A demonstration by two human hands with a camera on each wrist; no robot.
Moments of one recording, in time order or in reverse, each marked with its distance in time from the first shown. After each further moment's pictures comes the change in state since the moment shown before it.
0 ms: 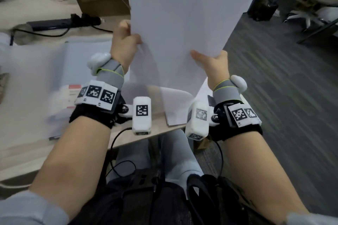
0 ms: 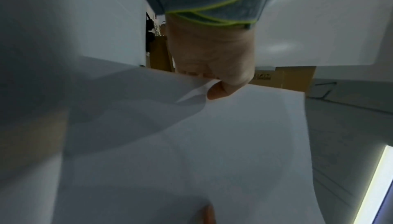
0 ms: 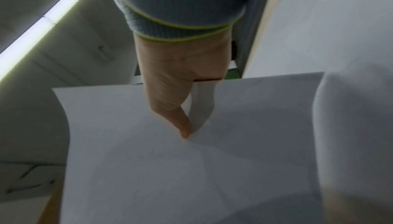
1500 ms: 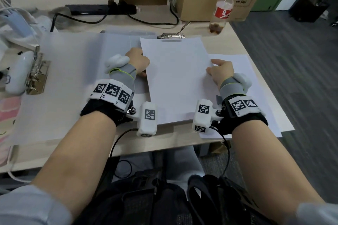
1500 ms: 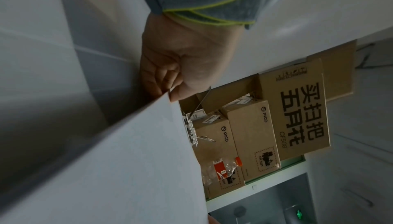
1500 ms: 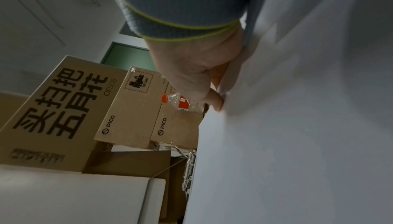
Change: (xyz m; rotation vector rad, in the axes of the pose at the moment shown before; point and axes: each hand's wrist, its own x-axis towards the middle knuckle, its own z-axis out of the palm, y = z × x) left_hand 0.037 -0.070 -0.075 0.645 0.013 -0.445; right_hand 0.055 0.061 0.072 -0.612 -0.018 0.413
